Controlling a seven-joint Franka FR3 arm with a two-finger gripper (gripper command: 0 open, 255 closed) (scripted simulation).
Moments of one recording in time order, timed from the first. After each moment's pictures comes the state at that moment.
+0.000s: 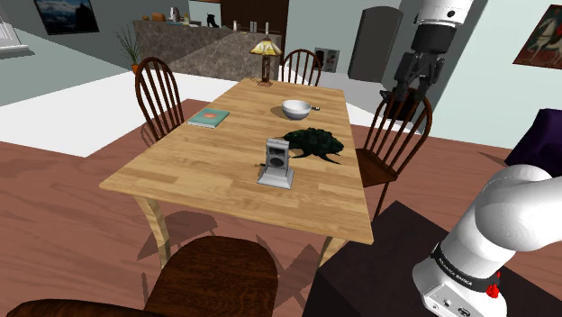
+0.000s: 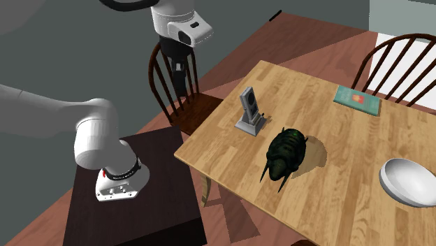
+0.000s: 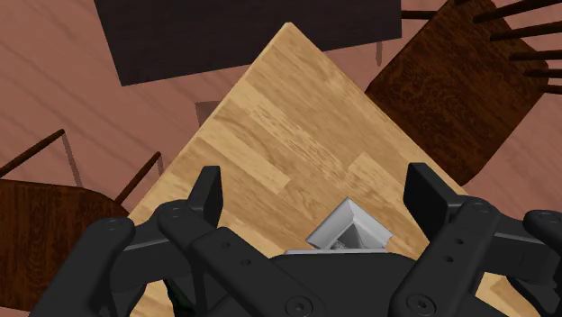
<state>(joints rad) 0.01 -0.80 -0.07 -2.28 0.04 1.43 0.11</state>
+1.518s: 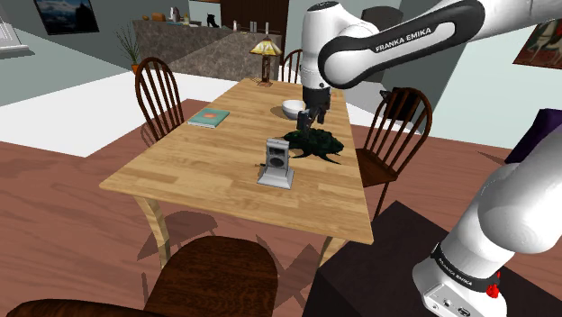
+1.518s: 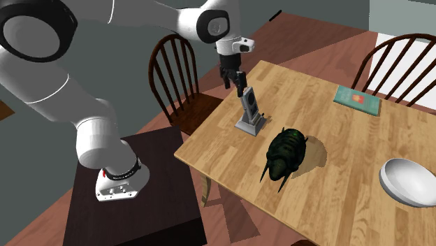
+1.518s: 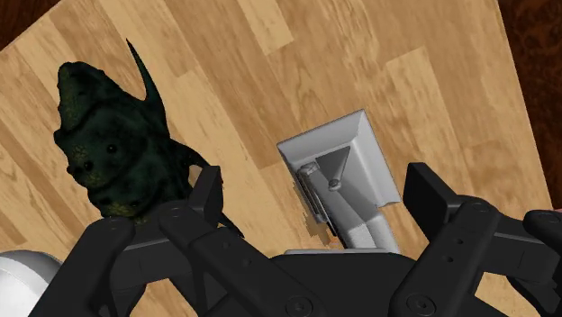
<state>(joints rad) 0.09 -0.18 0.18 -2.21 -0.24 2.03 0.15</state>
